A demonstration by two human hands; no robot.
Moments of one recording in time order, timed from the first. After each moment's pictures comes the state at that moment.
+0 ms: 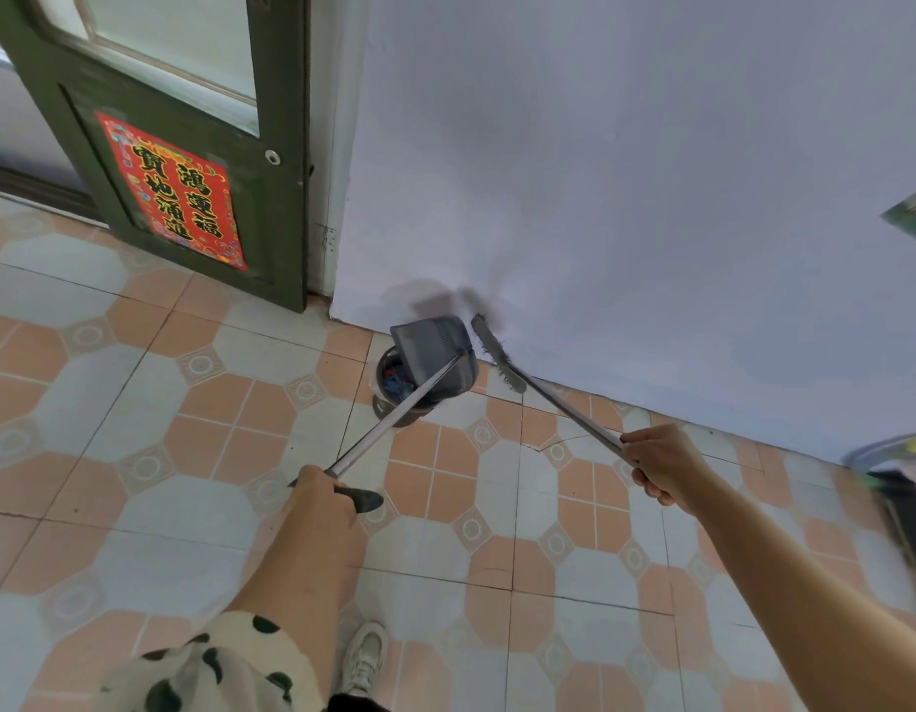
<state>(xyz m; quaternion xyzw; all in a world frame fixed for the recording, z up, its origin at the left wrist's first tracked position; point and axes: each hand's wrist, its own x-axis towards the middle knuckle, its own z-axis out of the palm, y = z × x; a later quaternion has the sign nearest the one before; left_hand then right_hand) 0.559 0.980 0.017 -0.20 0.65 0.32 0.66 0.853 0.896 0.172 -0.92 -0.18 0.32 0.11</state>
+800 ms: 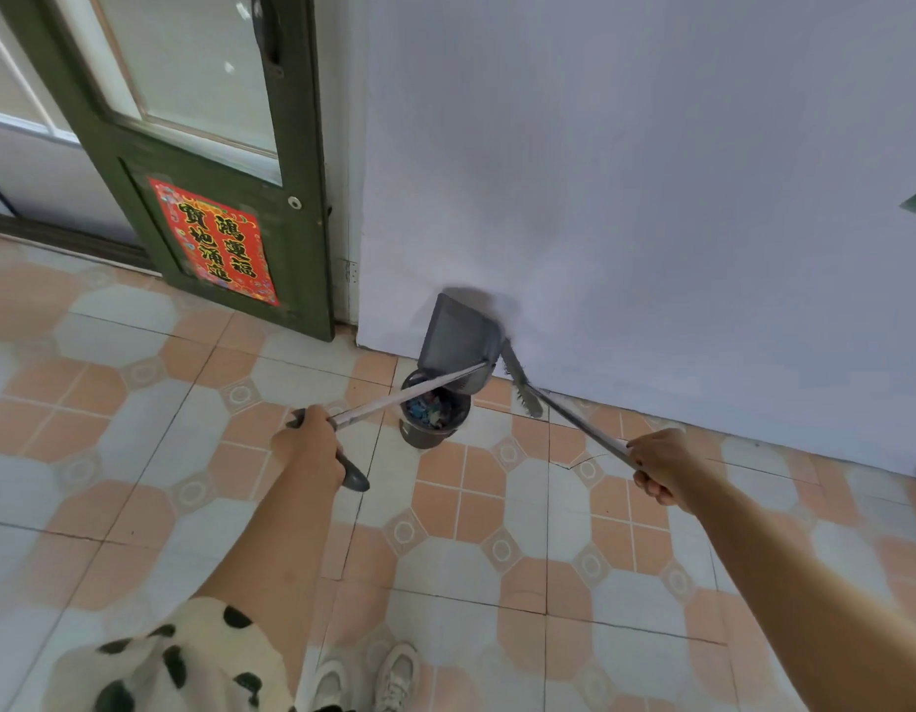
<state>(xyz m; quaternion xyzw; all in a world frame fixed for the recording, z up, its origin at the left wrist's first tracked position) 0.552 1.024 0.069 0.09 0.74 0.38 0.55 0.875 0.895 0.163 -0.92 -0.14 0.34 0.13</state>
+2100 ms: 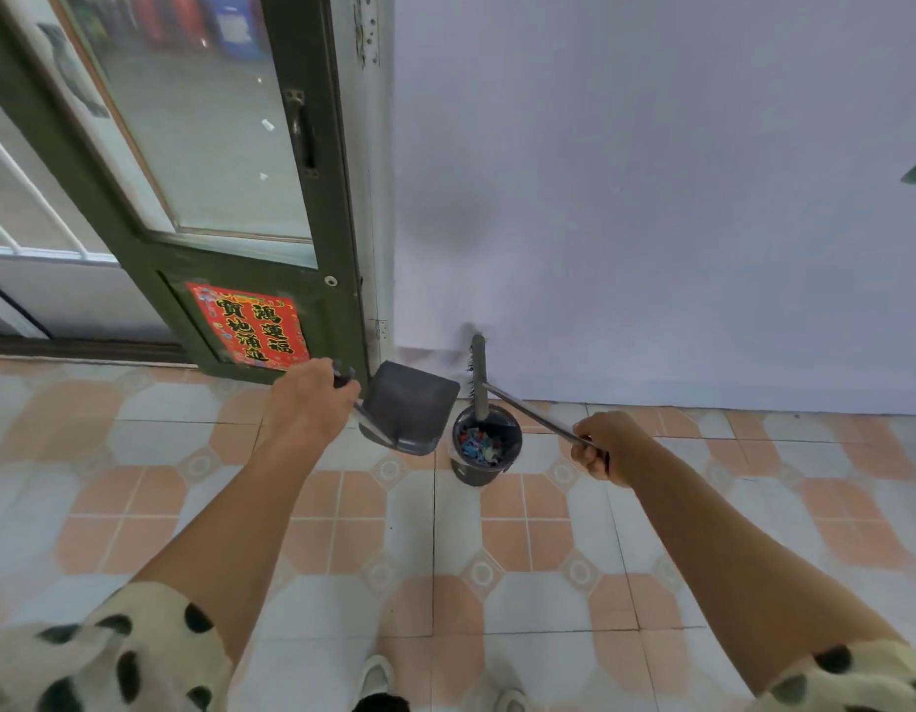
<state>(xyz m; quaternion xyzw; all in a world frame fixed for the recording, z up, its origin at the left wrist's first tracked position) 0.439 1.162 0.182 0.75 0.63 0.11 0.17 0.723 1.012 0.167 -0.83 -0.03 0.47 0.31</state>
